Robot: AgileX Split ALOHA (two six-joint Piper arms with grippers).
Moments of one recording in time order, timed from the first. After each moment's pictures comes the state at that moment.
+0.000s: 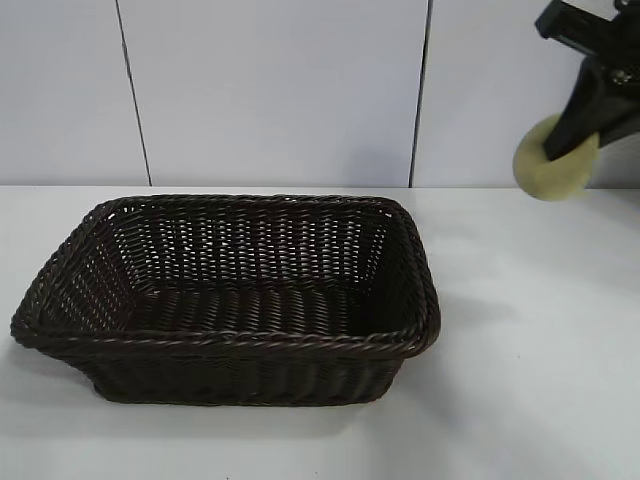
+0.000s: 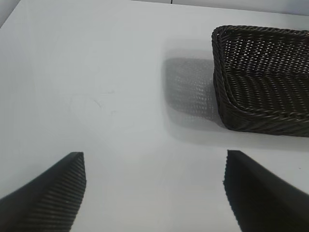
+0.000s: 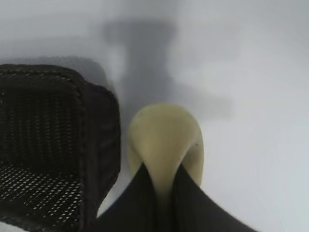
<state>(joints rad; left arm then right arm) 0.00 -0.01 -0.48 -0.04 1.12 0.01 0.30 1.60 -1.22 0.54 0.84 -0.20</state>
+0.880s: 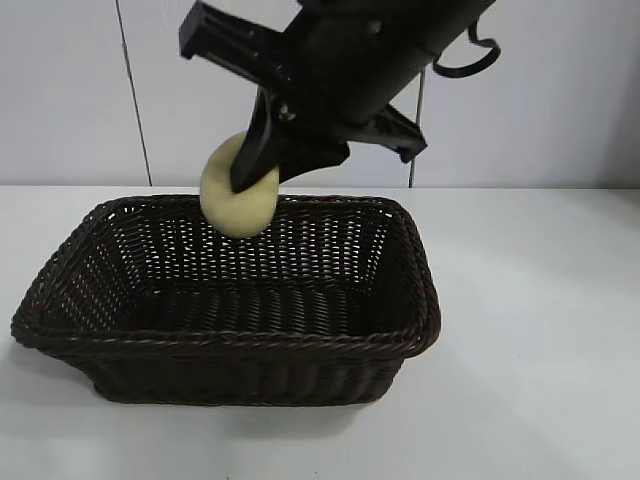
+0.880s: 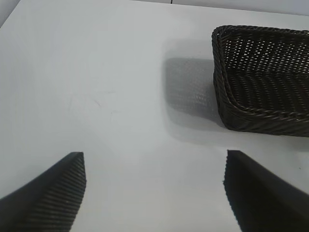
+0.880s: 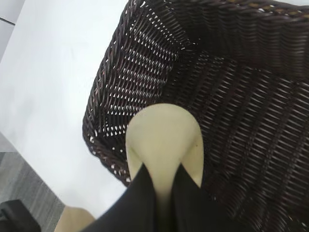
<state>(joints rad) 0.00 -0.01 -0.48 -0.04 1.12 0.01 0.66 1.85 -1.22 0.57 0.44 -0.12</state>
